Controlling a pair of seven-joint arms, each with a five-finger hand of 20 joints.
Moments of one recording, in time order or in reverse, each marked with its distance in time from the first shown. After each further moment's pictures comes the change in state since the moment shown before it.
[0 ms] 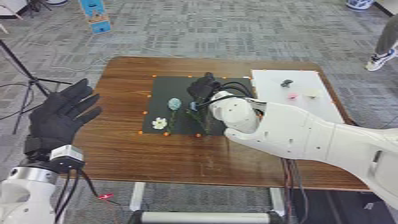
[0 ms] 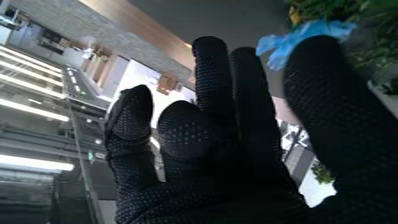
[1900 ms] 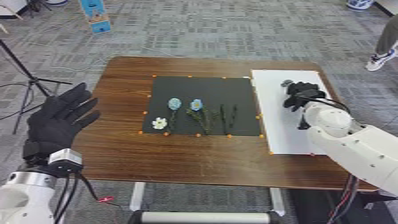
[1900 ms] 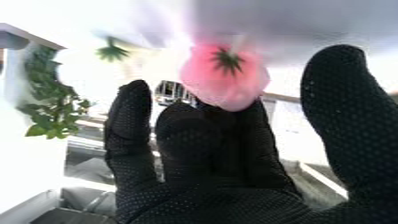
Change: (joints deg) left arm 1.6 -1.3 -0.7 -0.4 -0.1 0.0 -0.1; right arm -24.0 24.6 31.6 1.6 8.9 6.2 3.8
